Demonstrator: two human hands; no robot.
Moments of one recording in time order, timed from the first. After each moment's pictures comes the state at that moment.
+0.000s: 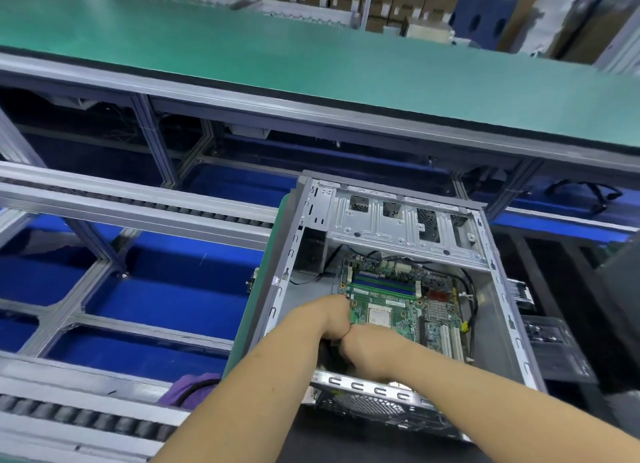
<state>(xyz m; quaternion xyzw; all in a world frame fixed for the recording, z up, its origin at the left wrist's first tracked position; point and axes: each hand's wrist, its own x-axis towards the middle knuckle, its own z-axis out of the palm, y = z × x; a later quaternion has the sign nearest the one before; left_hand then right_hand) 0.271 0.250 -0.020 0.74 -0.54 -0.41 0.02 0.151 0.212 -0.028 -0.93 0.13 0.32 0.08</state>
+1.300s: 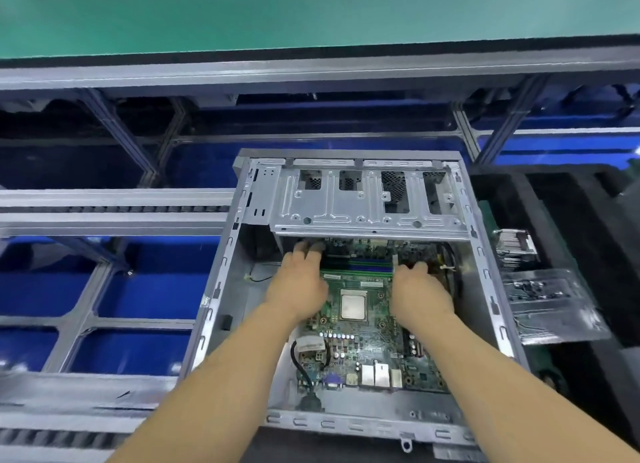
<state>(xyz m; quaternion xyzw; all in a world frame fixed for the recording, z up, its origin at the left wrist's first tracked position) 0.271 0.202 -0.058 0.82 -0.54 -0.21 0.07 0.088 0.123 -0.039 -0.83 0.52 0.19 0.12</state>
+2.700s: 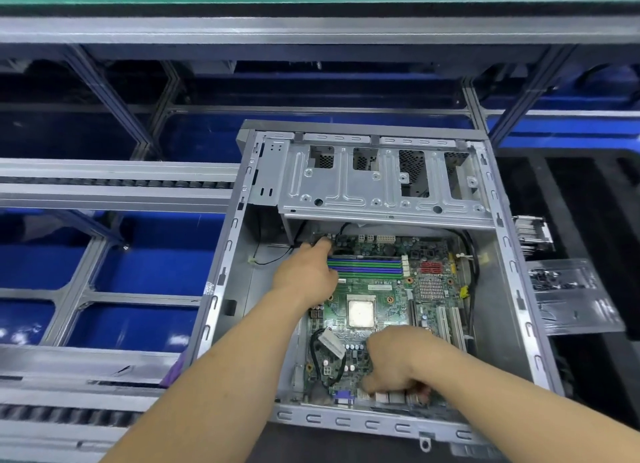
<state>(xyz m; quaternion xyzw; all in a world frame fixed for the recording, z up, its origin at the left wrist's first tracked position) 0.272 0.203 -0.061 0.83 -0.47 -0.29 0.06 0.104 0.182 -0.040 -0.80 0.26 0.49 0.23</state>
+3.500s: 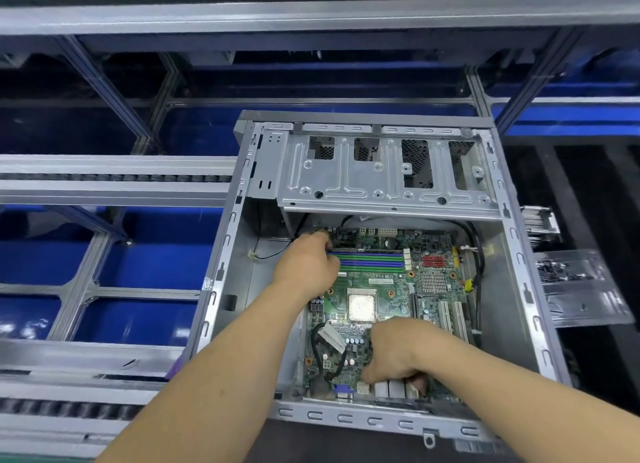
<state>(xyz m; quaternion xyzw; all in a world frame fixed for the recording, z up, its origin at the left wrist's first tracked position) 0.274 0.199 -0.059 0.84 -0.45 -0.28 0.13 0.104 0.179 -0.046 -0.76 0.34 0.46 0.32</state>
